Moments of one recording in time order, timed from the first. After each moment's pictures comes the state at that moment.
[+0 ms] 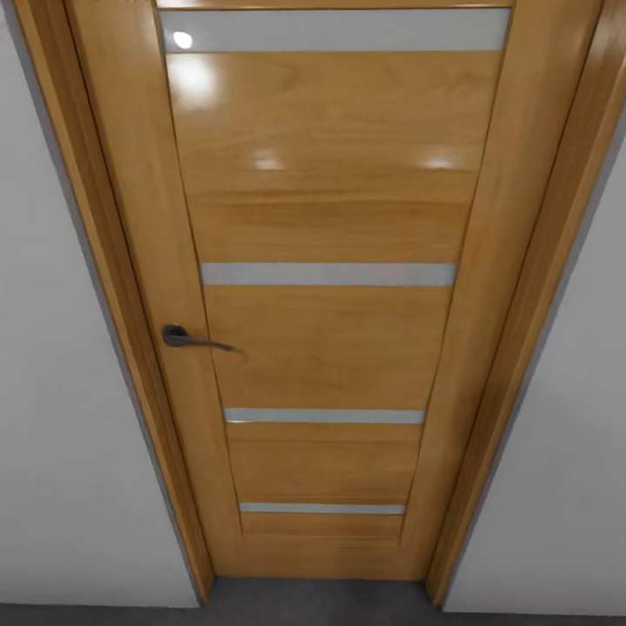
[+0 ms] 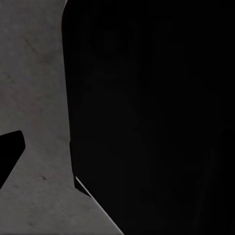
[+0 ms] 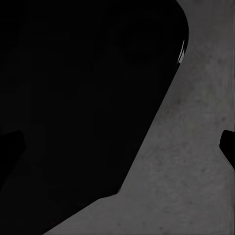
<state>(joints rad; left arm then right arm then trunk) 0.00 0.00 0.00 0.00 0.00 0.00 0.00 0.00 0.00 0.37 0.00 0.00 0.00 0.00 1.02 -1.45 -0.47</state>
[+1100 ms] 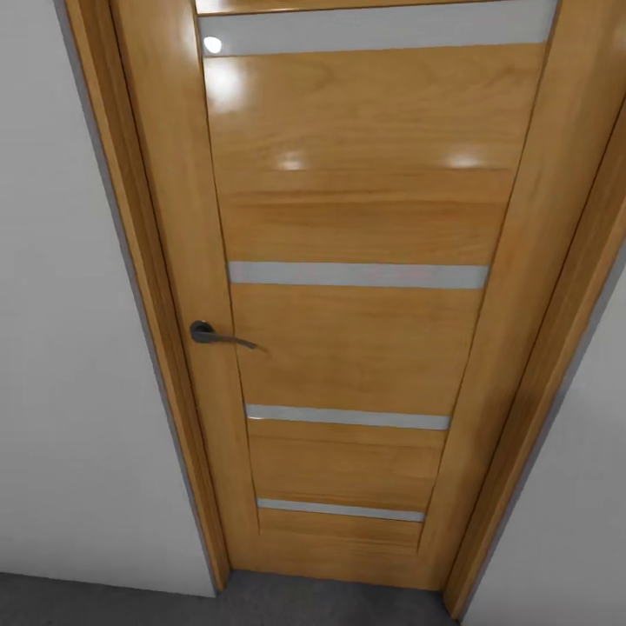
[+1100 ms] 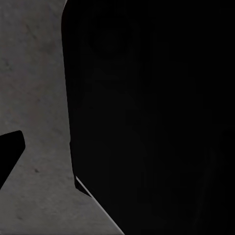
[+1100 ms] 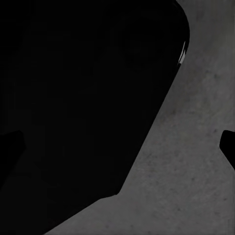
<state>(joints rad) 0.00 0.00 0.00 0.00 0.00 0.00 0.00 0.00 0.00 0.37 0.00 0.00 0.00 0.00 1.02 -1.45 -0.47</state>
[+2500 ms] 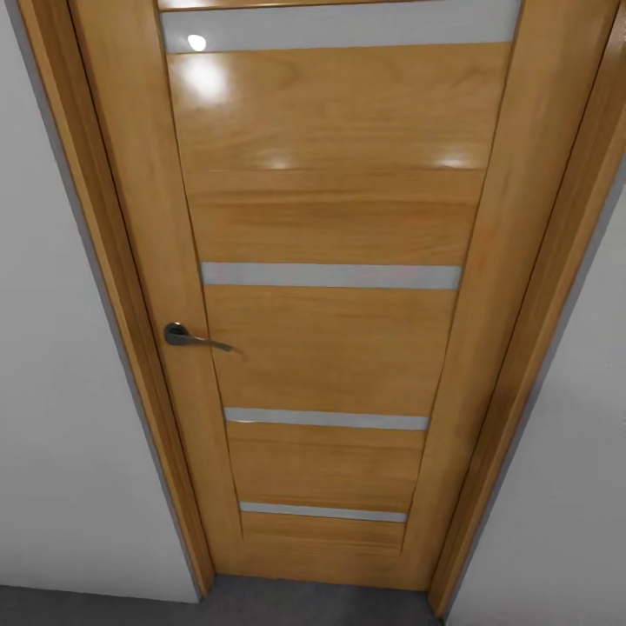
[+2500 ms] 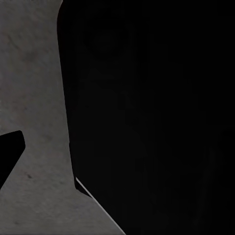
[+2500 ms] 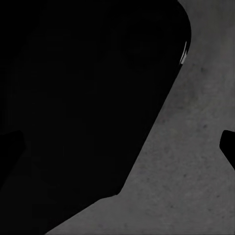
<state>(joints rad) 0.00 -0.01 -0.01 0.00 -0.01 0.00 0.00 0.00 0.00 0.38 0.00 0.00 0.00 0.00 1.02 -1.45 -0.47</state>
